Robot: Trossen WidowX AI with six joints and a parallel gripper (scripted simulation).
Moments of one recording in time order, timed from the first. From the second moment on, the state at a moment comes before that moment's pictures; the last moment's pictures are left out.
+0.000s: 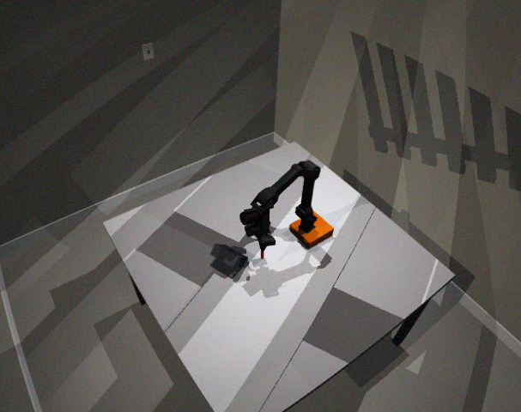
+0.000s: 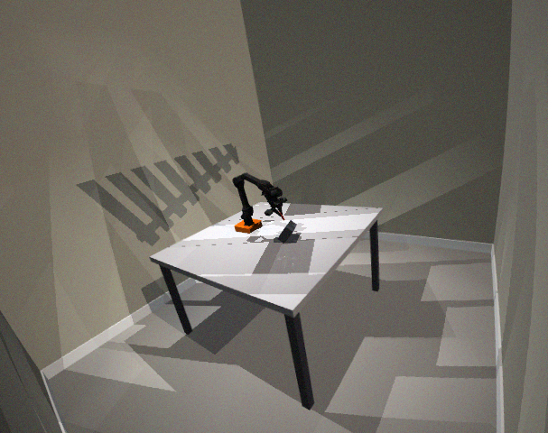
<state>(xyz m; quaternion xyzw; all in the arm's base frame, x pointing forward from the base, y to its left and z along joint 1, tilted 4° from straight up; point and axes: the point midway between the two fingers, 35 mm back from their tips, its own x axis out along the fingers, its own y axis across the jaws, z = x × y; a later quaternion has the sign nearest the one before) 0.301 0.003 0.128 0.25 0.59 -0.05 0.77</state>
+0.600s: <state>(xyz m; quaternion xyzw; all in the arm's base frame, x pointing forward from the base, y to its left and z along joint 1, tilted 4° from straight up) 0.302 -0.016 0.131 0.31 0.56 -0.08 0.77</state>
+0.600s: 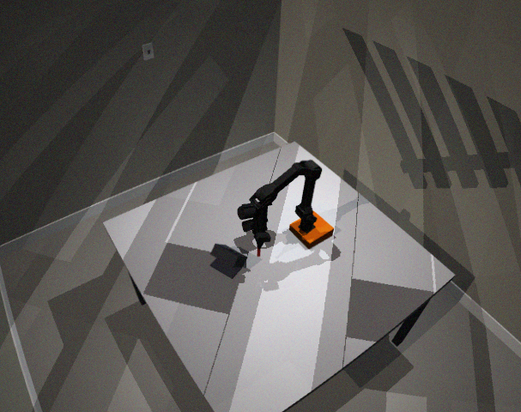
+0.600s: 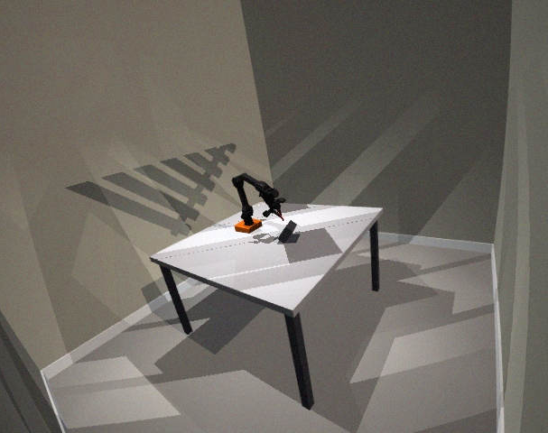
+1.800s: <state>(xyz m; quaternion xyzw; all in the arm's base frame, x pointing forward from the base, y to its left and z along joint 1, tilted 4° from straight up) 0.299 -0.055 0.139 0.42 0.49 -0.11 0.76</state>
